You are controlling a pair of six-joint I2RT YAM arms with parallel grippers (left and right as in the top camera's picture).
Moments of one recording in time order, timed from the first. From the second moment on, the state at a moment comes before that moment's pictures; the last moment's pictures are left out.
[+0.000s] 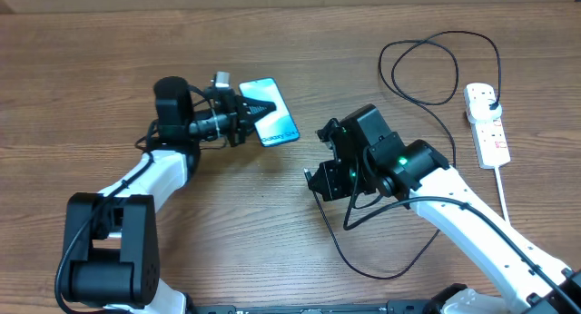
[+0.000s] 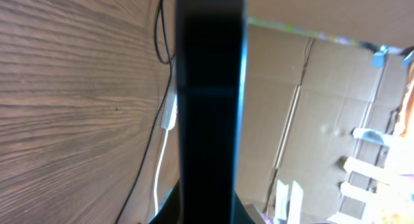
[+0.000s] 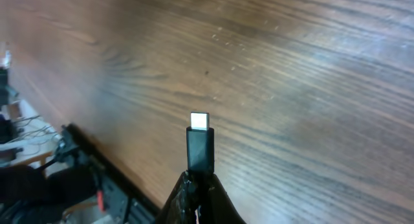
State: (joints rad) left arm -0.08 1.74 0.86 0.46 1.10 -1.35; right arm 0.56 1.42 1.07 -0.78 -0.48 0.36
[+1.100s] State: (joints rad) left arm -0.13 1.74 0.86 0.46 1.05 -1.20; right arm 0.56 1.41 1.07 -0.62 -0.55 0.38
